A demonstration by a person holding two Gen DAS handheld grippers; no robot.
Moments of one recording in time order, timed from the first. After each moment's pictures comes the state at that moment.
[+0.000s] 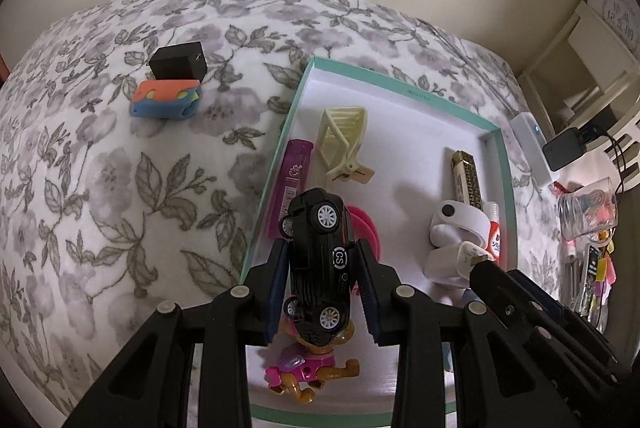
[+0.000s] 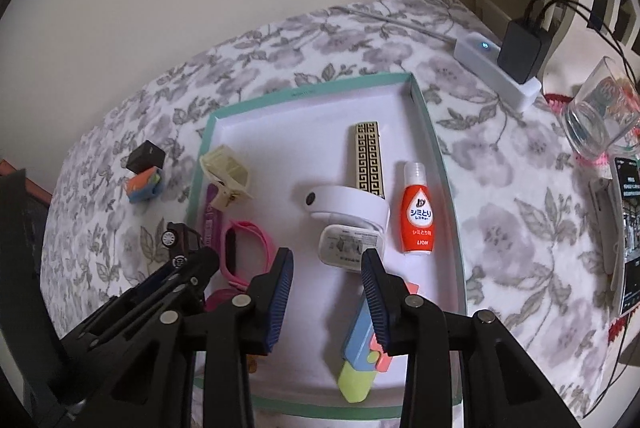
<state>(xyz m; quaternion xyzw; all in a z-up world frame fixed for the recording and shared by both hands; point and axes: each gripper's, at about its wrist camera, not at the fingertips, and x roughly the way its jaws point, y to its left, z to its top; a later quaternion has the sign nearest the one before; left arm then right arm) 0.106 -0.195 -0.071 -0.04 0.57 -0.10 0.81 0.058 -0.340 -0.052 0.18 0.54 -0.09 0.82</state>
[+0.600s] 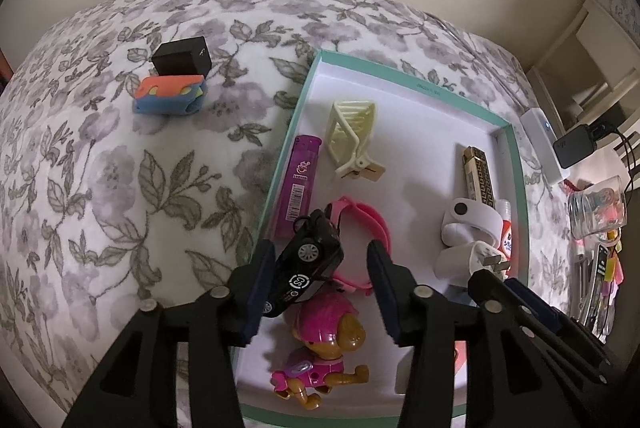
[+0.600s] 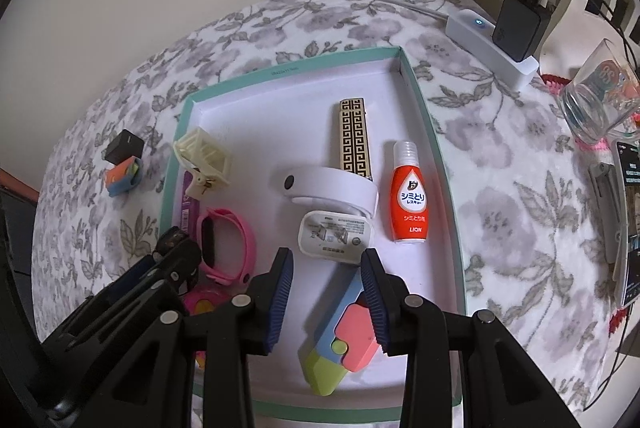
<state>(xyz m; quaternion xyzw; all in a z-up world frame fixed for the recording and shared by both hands) 0.109 -0.194 -0.075 -0.04 0.58 -0.09 0.81 0.061 -0.344 -0.069 0.18 0.56 -0.10 0.80</state>
